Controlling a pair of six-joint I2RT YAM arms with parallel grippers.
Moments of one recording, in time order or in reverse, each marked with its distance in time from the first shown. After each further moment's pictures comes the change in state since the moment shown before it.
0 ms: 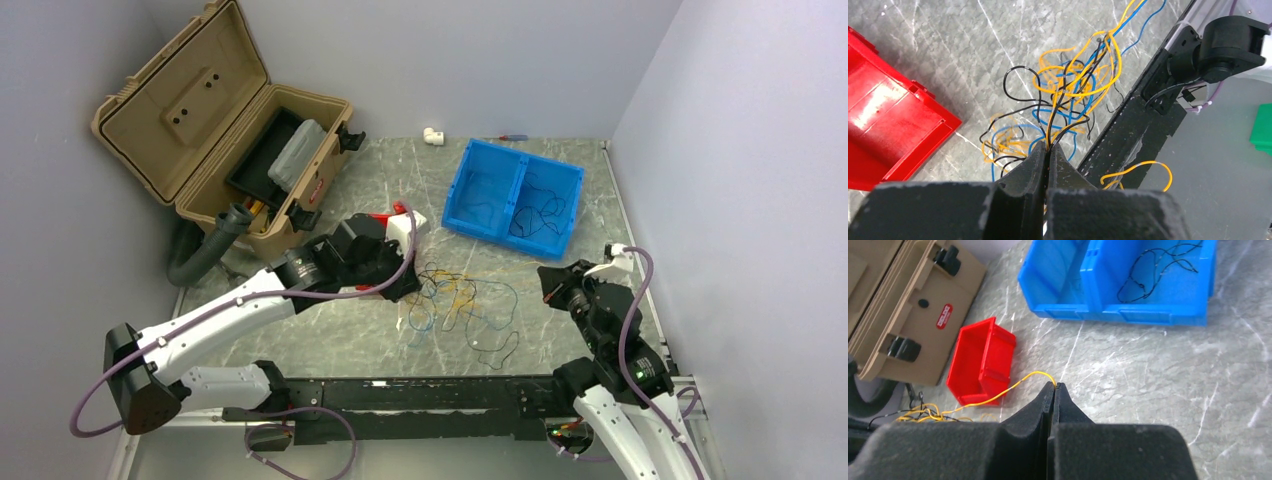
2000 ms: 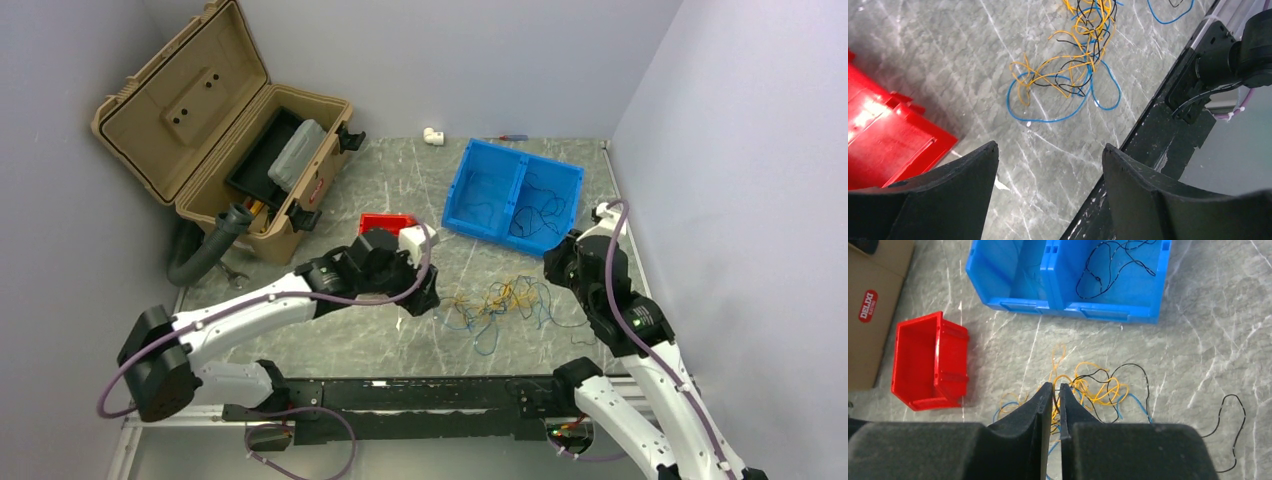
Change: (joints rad) left arm 0.003 0.045 -0.191 0.254 -0.019 0.011; right arm 0.001 0.364 0.276 -0.156 0.117 -0.063
